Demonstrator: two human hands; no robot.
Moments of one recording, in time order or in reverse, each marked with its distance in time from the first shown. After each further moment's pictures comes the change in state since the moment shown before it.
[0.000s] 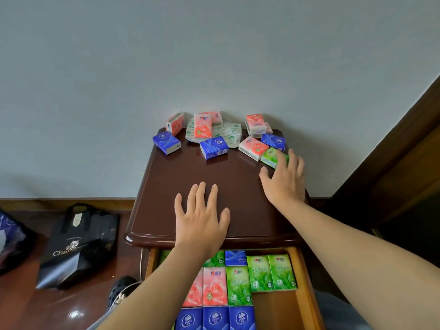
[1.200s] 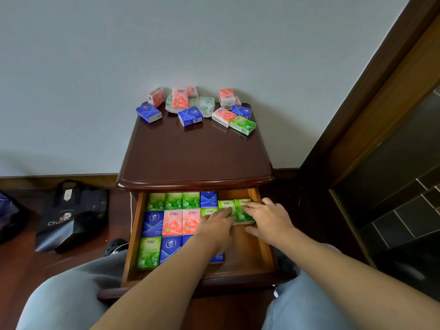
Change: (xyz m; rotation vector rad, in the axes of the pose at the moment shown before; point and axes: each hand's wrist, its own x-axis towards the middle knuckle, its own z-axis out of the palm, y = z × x) left_hand -0.122 0.085 0.023 -0.126 -0.554 0.304; right_hand -0.198 0.093 -0.070 -0.364 -0.569 -0.491
